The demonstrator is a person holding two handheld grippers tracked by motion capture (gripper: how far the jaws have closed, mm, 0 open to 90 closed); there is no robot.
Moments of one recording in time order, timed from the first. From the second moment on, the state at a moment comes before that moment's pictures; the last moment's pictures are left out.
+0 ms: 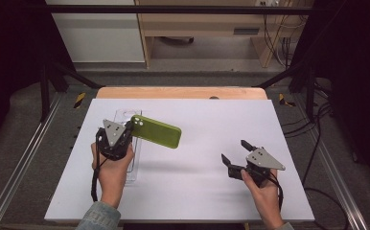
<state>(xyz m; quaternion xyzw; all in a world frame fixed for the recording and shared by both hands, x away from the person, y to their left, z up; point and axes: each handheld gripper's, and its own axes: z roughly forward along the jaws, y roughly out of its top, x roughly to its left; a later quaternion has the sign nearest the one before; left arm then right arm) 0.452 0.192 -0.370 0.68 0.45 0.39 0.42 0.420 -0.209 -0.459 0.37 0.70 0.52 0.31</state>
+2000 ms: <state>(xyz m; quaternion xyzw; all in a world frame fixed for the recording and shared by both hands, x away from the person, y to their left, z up) 0.485 0.278 -0.321 0.71 0.34 0.53 0.32 0.402 -0.240 -0.477 0.35 0.69 0.54 0.33</state>
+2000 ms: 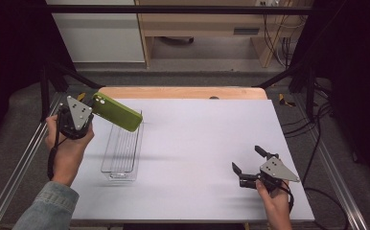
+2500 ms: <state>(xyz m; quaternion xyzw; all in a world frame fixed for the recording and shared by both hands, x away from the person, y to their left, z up) 0.487 0.286 -0.324 0.72 0.32 0.55 0.28 0.402 -0.241 -0.477 0.35 0.68 0.55 0.34</state>
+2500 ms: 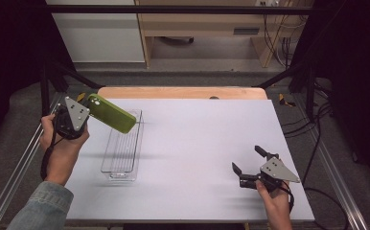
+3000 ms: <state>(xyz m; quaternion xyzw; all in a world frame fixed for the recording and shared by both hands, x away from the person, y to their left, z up) 0.486 0.281 -0.331 0.73 0.29 0.56 0.25 0.401 -0.242 -0.477 0.34 0.68 0.55 0.34</state>
